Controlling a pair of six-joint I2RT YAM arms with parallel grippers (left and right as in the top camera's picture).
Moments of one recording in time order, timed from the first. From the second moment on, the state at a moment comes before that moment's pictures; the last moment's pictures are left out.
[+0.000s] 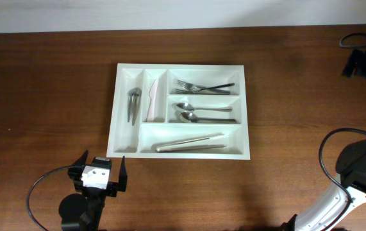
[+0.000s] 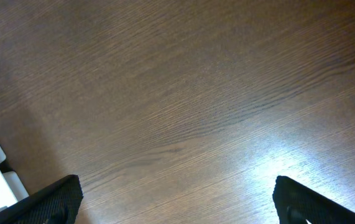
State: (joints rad) left arm 0.03 0.02 0.12 -0.37 0.12 0.21; right arm -0.49 2.09 2.29 -1.47 -0.04 -0.02
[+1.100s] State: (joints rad) left arm 0.03 0.02 0.12 -0.37 0.12 0.21; right arm -0.48 2.03 2.28 -1.34 0.00 -0.03
